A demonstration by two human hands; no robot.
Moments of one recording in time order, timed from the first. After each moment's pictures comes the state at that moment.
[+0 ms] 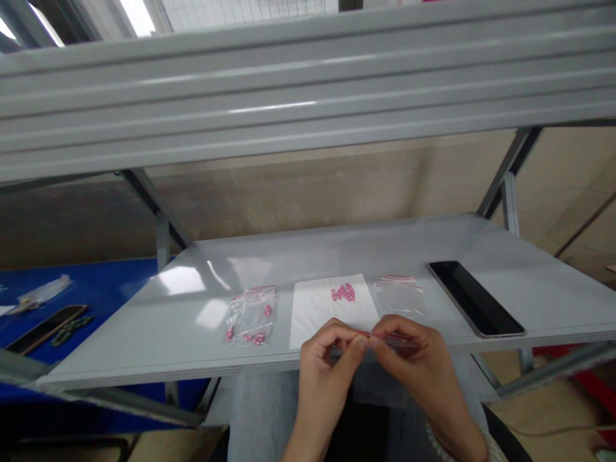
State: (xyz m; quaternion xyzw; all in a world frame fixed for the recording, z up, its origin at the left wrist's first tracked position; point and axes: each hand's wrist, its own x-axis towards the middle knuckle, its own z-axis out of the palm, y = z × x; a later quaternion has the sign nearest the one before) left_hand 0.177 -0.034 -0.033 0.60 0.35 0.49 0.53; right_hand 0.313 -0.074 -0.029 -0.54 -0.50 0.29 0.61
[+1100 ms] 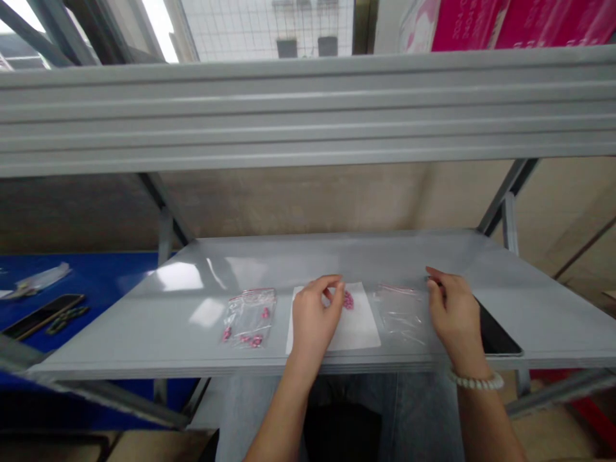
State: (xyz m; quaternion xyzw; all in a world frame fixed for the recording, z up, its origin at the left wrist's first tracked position) left_hand 0.192 0.042 -0.019 0.72 0.46 0.46 0.24; right_hand 0.417 -0.025 -0.044 -0.69 -0.47 -0.05 0.55
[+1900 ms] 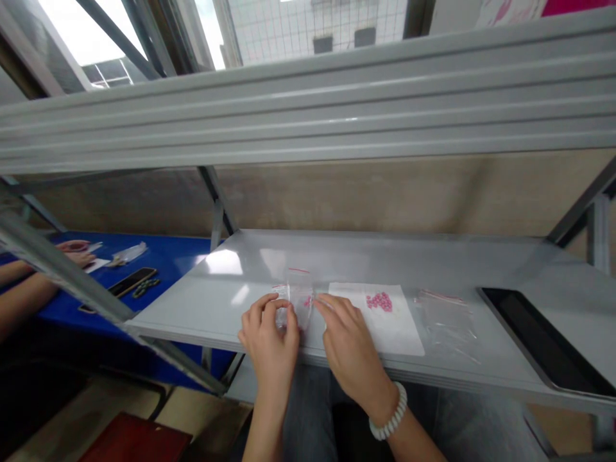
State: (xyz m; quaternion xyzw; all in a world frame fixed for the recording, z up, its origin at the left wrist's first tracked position) left_hand 0.072 0.015 -0.052 0.62 0.63 0.46 -0.04; right_hand 0.217 -0.008 -0.052 -0.49 -0.77 0.06 0.41
